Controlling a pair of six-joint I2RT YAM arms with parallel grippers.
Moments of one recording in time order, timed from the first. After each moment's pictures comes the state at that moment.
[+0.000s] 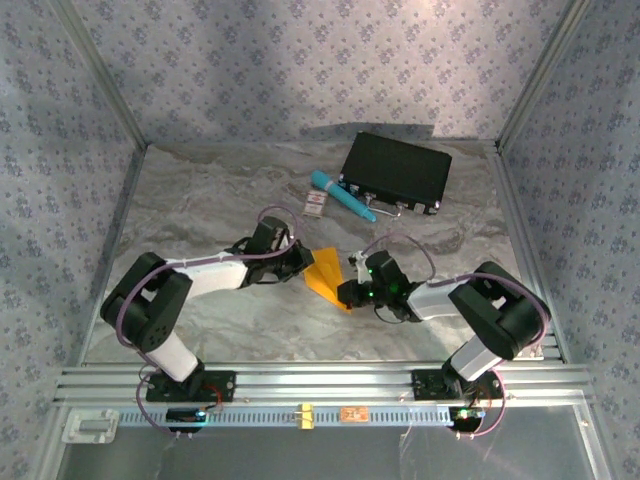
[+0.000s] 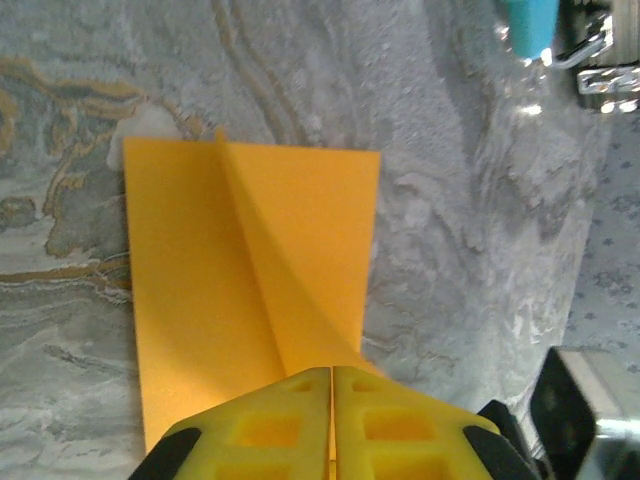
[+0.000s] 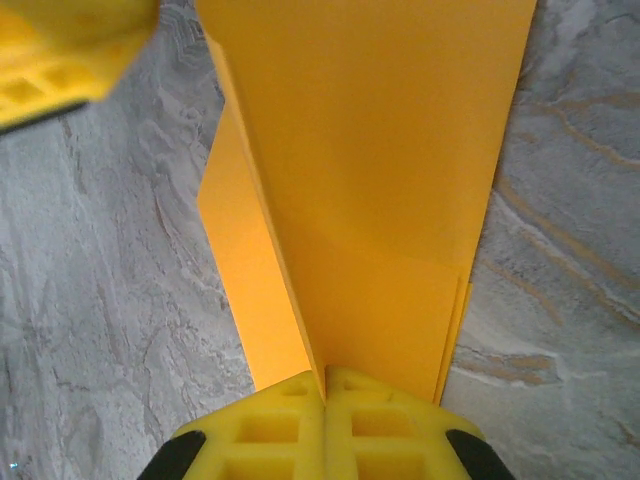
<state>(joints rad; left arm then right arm) -0.64 1.63 0.75 0.10 0.33 -1.10 0.68 1.57 0.42 0.44 -0.37 0.57</state>
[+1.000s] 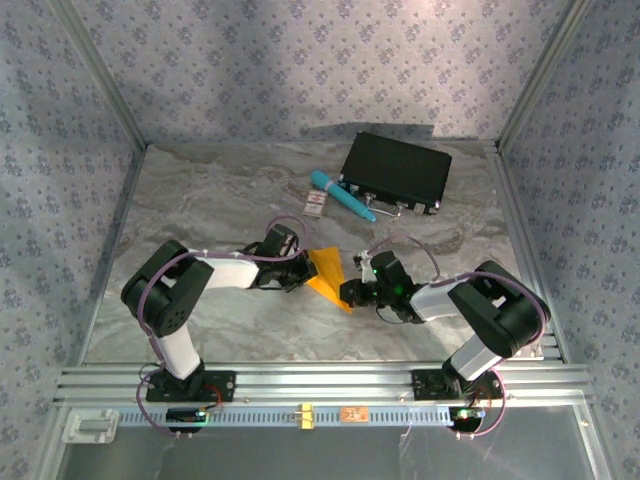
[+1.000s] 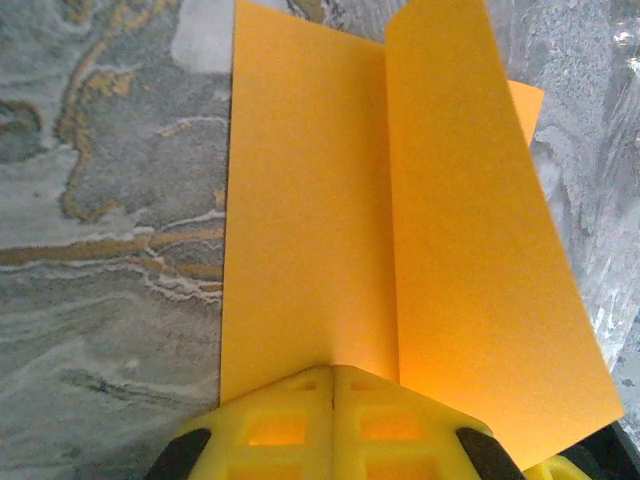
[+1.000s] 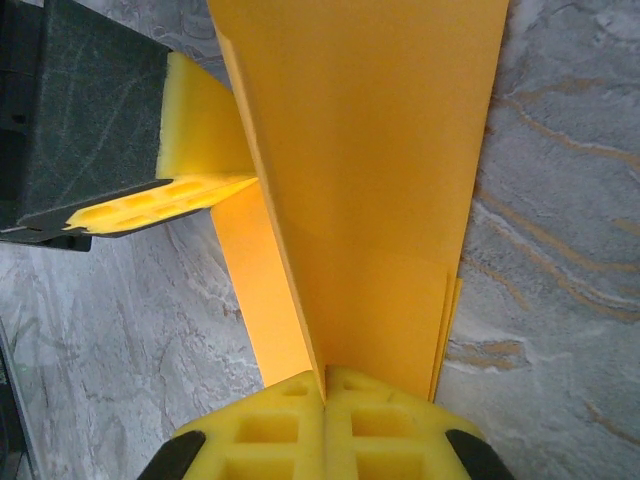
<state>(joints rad) -0.67 1.75 0.77 0.10 0.35 -1.11 0.65 1.58 0.39 0.50 -0.40 0.64</state>
